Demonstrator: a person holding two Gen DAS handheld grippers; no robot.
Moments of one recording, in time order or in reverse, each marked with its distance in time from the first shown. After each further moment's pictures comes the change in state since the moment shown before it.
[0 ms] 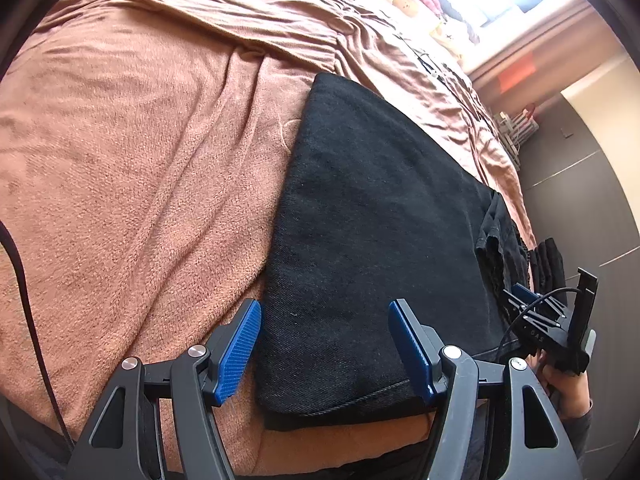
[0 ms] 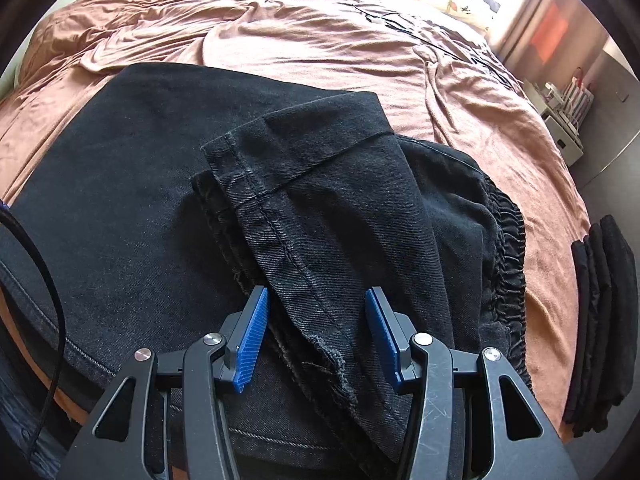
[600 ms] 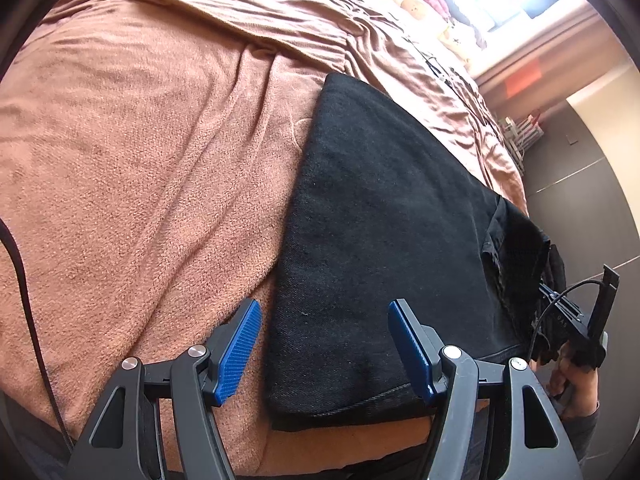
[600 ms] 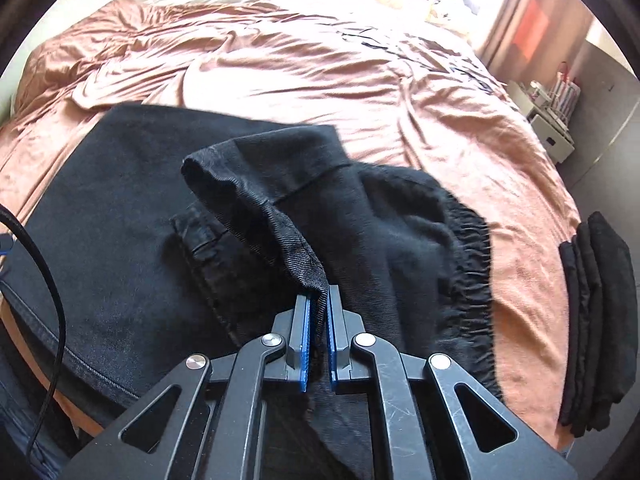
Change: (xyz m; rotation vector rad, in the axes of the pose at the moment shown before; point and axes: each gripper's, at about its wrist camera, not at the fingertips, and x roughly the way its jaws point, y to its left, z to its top) left arm -0.001 0.004 -0.001 -0.026 -0.004 0.008; right arm -0.026 -0.039 -0.002 0.088 -0.090 -0.015
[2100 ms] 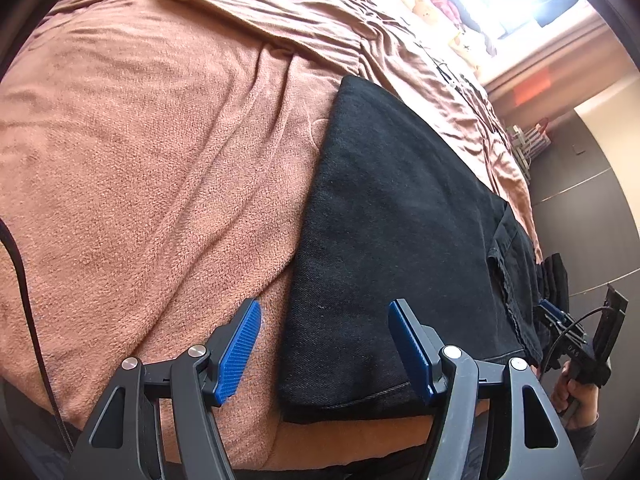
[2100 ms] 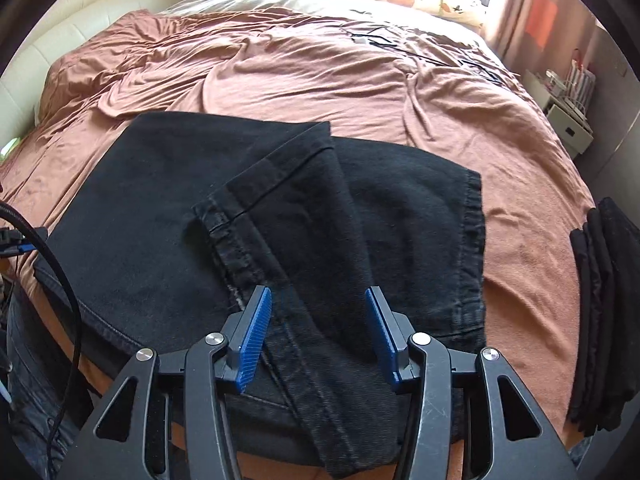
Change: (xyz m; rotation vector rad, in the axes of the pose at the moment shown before) left arm -0.004 0.006 -0.002 -0.035 -0.010 0.016; right arm -0.025 0.005 -0.021 -0.026 0.038 0.158
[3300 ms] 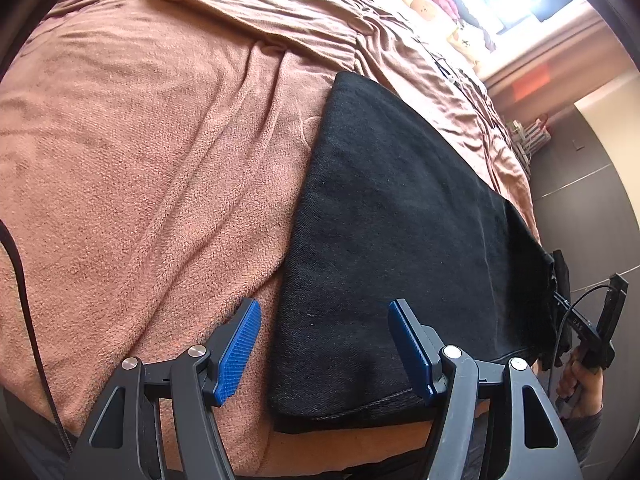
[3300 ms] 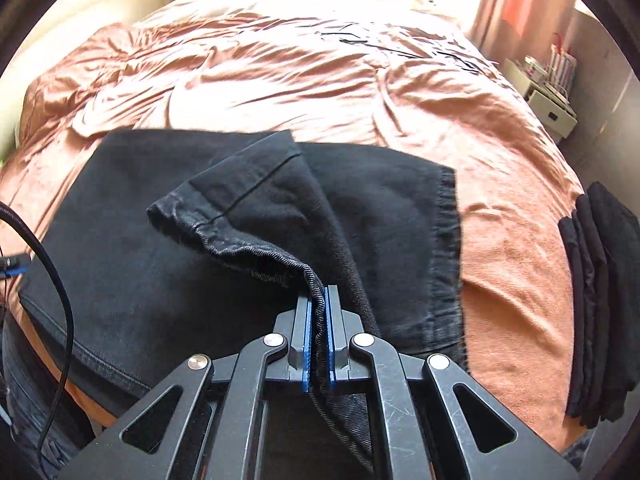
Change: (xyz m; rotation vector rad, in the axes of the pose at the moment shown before) left arm 0.008 -0.009 0.005 0.009 0.014 0.006; right arm 0.007 -0.058 0.012 0.145 -0.044 -0.081
